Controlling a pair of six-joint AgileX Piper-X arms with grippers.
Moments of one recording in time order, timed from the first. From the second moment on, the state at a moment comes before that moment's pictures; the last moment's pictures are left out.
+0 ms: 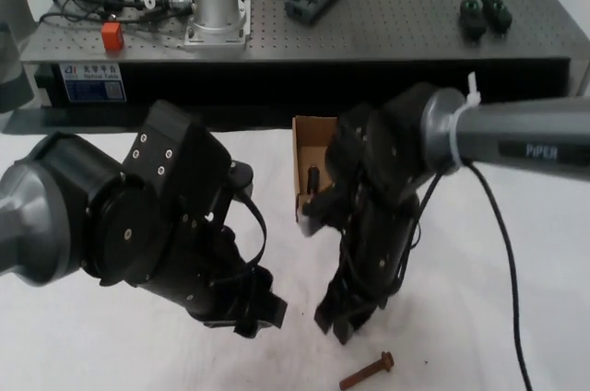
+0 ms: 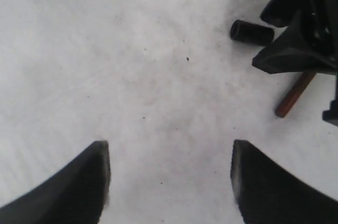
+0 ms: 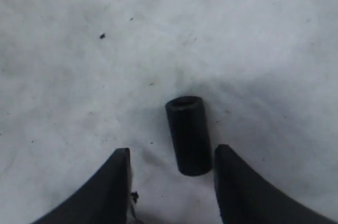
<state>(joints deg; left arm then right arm) -33.5 81.2 -48.2 33.5 9.1 -6.0 25.2 109.1 -71.5 54.1 -5.5 -9.3</state>
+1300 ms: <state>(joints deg) -44.5 93.8 -63.2 33.8 14.8 4.3 4.8 70.1 -46.2 43.7 -7.9 -5.1</state>
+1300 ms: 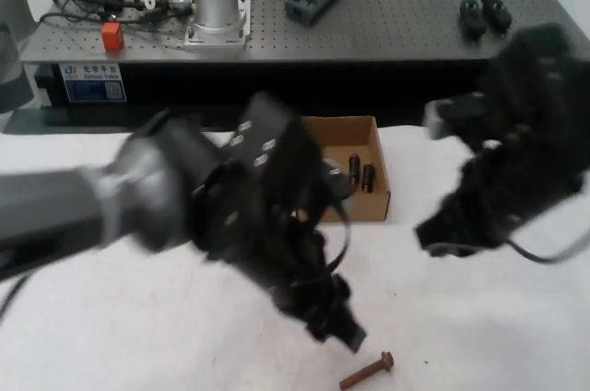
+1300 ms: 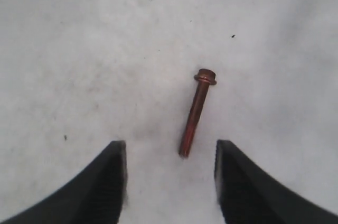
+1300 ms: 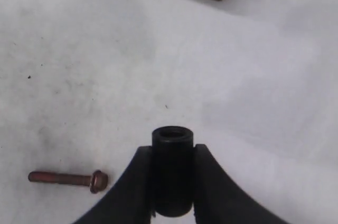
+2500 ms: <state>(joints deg) -52.5 119.4 -85.7 48.4 7.9 19.2 2.3 59.2 -40.2 44.4 -9.3 -2.6</state>
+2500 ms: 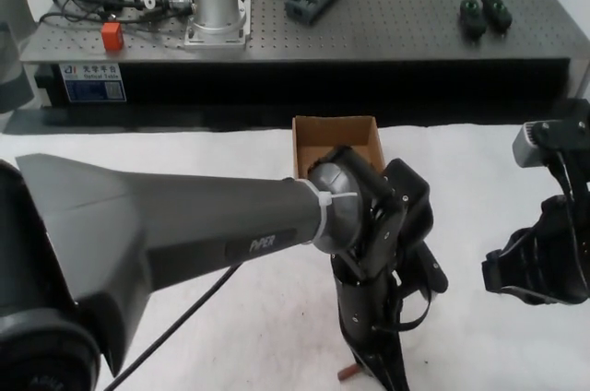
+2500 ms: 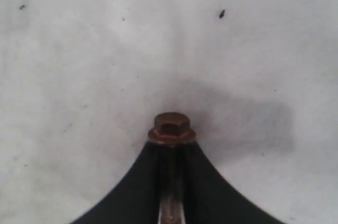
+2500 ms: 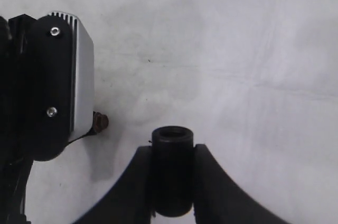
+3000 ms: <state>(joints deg) -43.2 80.2 -52.1 -2.0 18.9 -22.3 5.8 46.4 -24.7 27.0 -41.3 4.5</state>
